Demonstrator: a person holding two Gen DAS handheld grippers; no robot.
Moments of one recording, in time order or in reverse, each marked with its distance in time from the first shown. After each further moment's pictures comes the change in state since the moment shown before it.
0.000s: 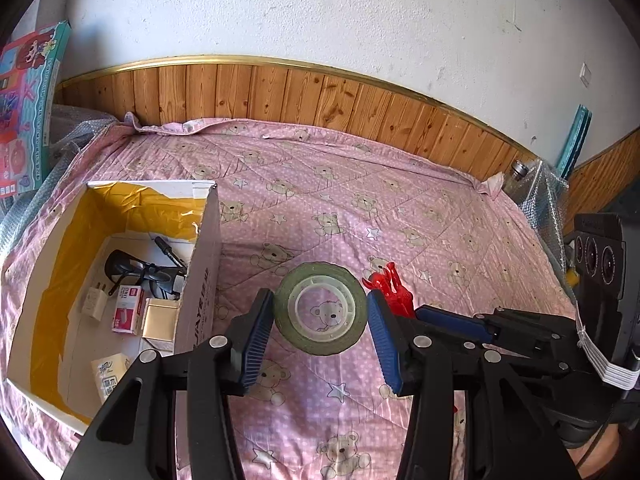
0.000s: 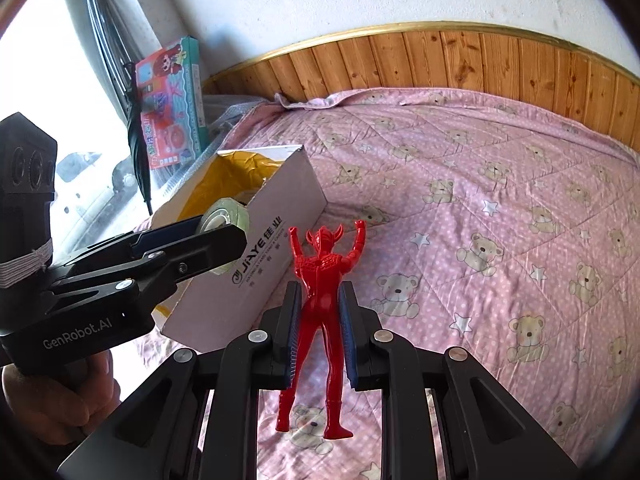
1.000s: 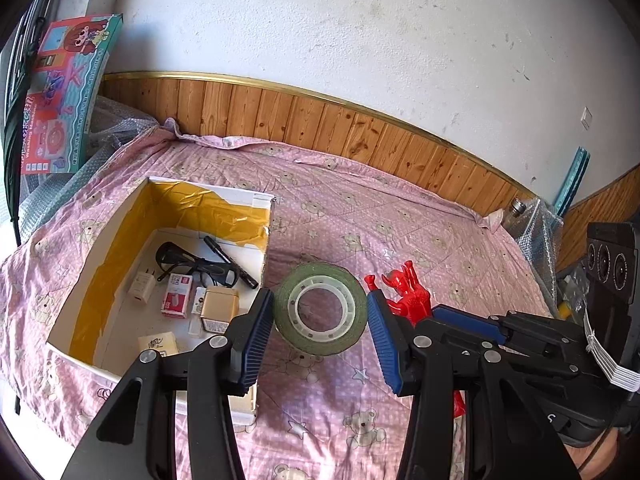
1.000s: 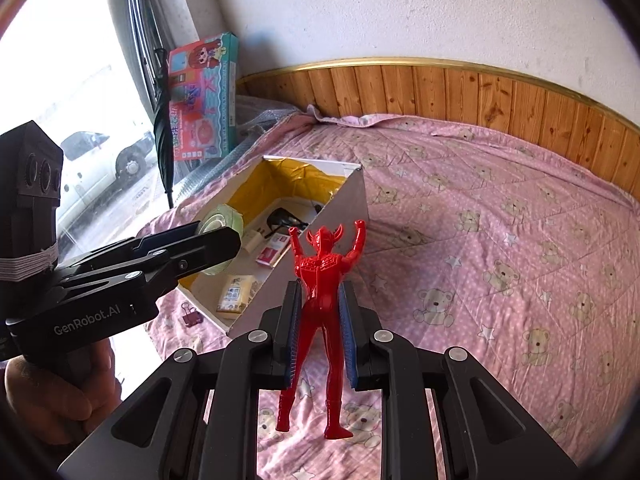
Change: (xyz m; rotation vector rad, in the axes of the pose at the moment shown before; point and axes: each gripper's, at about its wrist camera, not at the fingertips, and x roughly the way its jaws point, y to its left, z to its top) left arm -0.080 0.055 -0.024 -0.096 -0.098 0.012; right arm -0.027 0.091 -0.001 -0.117 -0.040 -0.023
